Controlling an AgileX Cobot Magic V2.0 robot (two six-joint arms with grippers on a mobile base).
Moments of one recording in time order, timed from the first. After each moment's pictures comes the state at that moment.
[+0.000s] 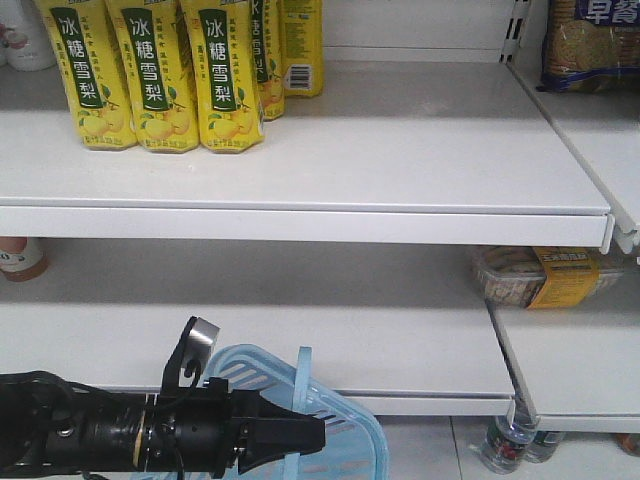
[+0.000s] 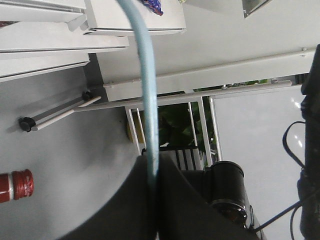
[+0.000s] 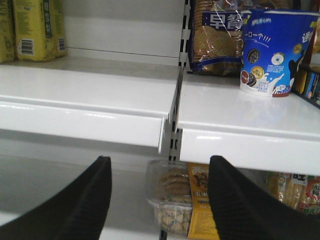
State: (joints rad) left arm -0.43 1.72 -0.51 1.16 -1.10 -1.81; right arm 0.25 0.30 -0.22 1.75 -0.17 -1.81
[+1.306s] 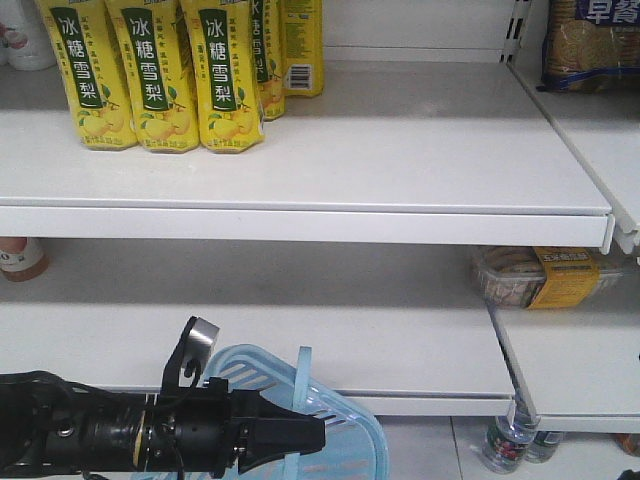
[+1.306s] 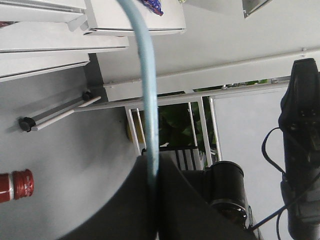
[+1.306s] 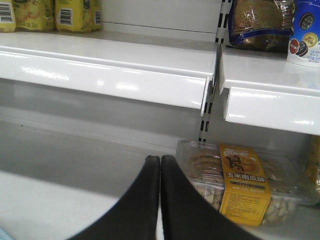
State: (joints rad) left arm -0.43 1.72 -0.51 1.16 -1.10 -1.81; right arm 0.25 0.27 -0.14 1.75 -0.06 -1.81
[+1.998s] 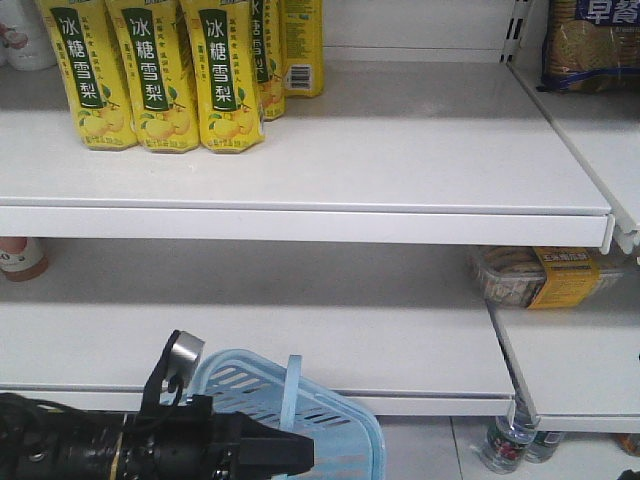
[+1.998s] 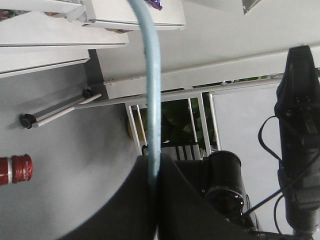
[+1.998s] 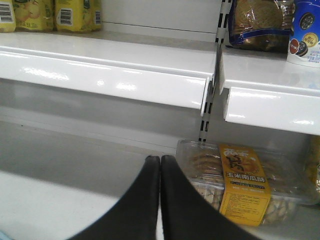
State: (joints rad) left arm -0.43 1.63 -0.43 1.16 -1.10 -1.80; right arm 0.25 0.27 -0.14 1.75 -0.06 -1.81
